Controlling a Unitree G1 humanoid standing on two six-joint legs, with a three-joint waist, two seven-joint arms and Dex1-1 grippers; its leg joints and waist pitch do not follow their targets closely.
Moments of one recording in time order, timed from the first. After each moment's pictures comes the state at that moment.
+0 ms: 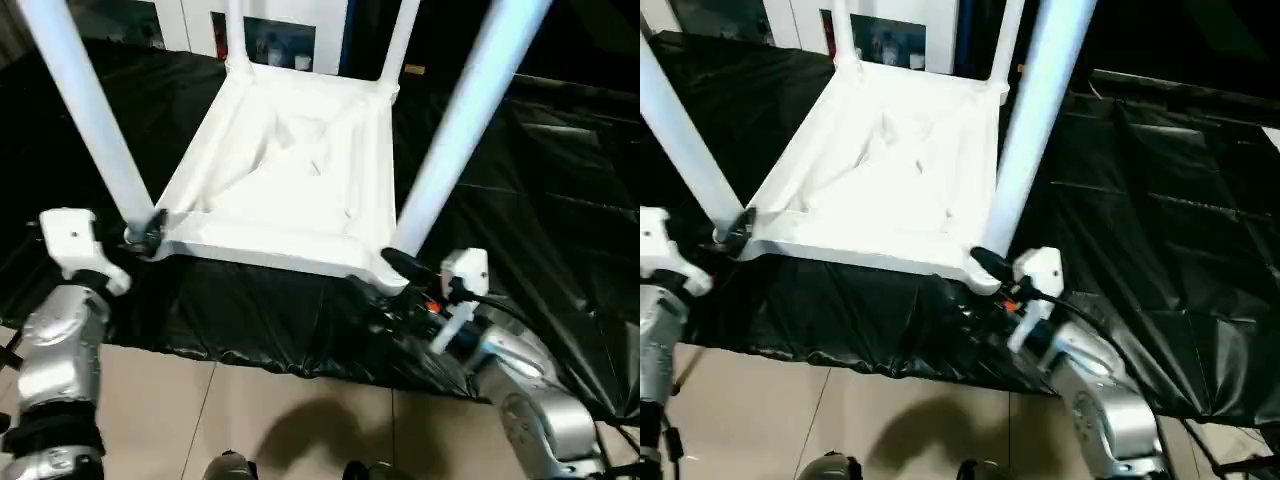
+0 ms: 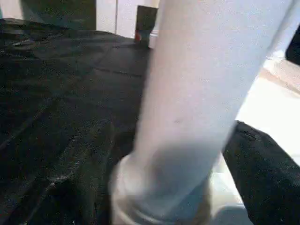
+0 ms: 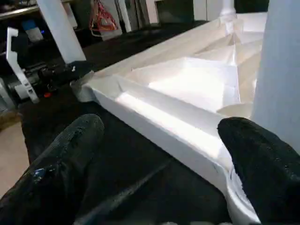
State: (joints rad) left arm -0.33 0.34 0.34 0.45 -0.26 -0.07 -0.43; right arm -0.06 -0.23 0.08 -0.12 0.42 0.27 0.66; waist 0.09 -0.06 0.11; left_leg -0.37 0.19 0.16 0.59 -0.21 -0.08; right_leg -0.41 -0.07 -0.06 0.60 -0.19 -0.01
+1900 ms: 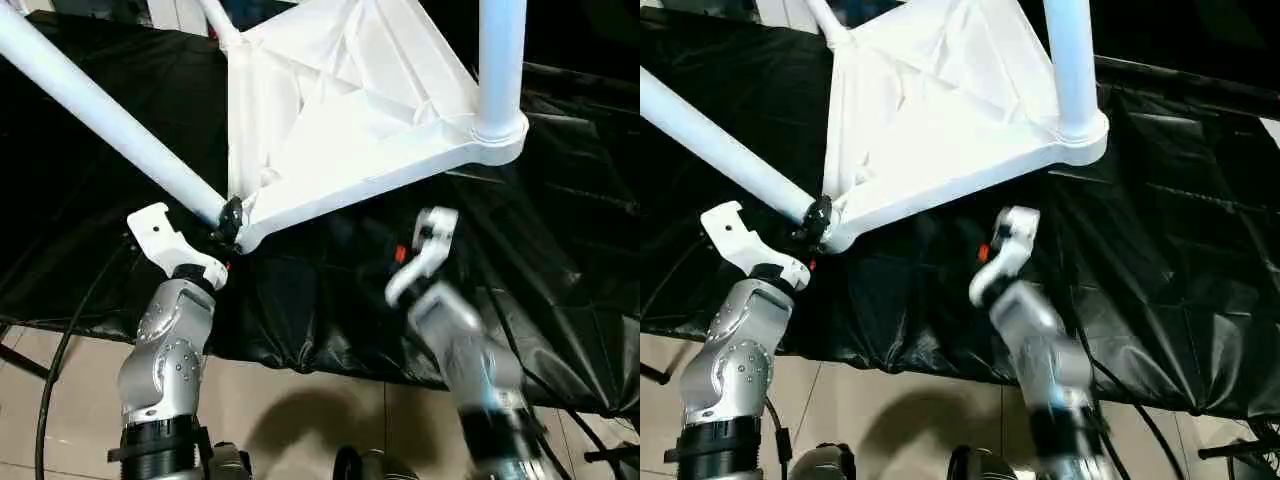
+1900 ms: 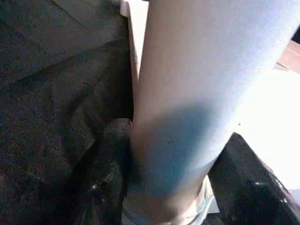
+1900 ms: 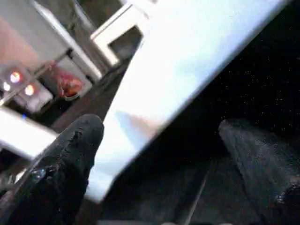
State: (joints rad) left arm -0.27 -0.05 0.25 -0.02 -0.43 0.32 -0.11; right arm -0.38 0.08 -0.10 0.22 0.56 0.33 0.42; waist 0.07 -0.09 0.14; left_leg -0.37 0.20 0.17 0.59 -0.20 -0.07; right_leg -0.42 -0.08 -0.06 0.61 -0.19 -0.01
